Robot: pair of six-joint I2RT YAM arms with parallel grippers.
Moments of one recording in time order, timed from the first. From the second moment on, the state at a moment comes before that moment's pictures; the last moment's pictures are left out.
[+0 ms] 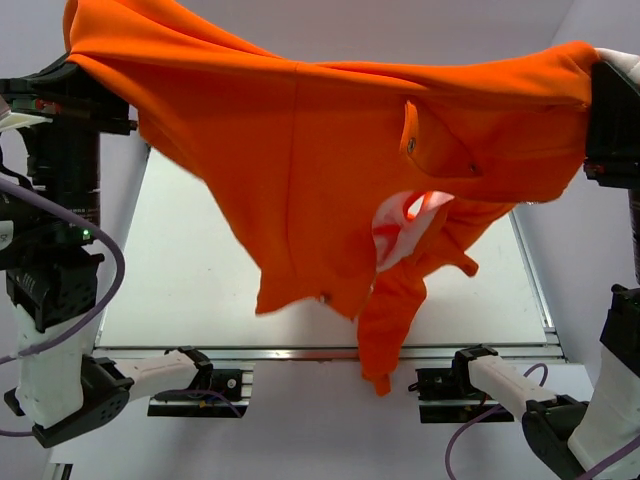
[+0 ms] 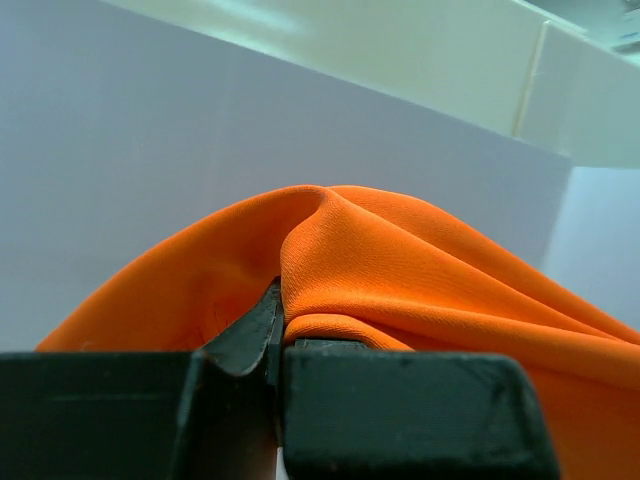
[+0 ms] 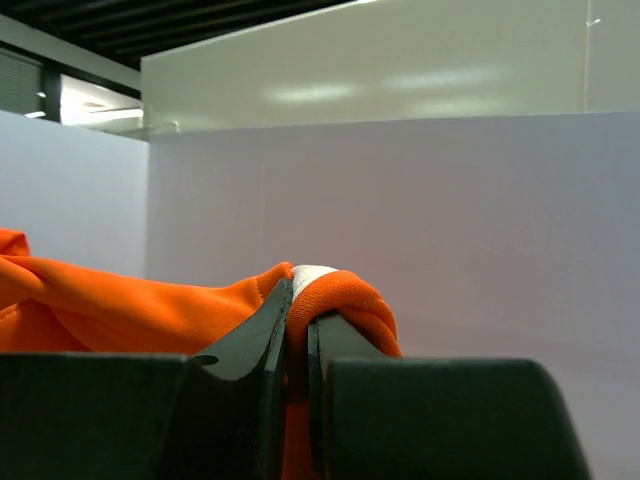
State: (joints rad) left arm -0.65 1.14 2.09 -0.15 -0.43 0.08; right arm 0.21 0.98 2.03 -0.21 -0.19 0.16
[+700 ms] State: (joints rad) left arm -0.12 1.51 1.25 -0.37 -0.55 -0.45; right arm 0.20 1.40 1.07 -0.34 -0.26 0.33
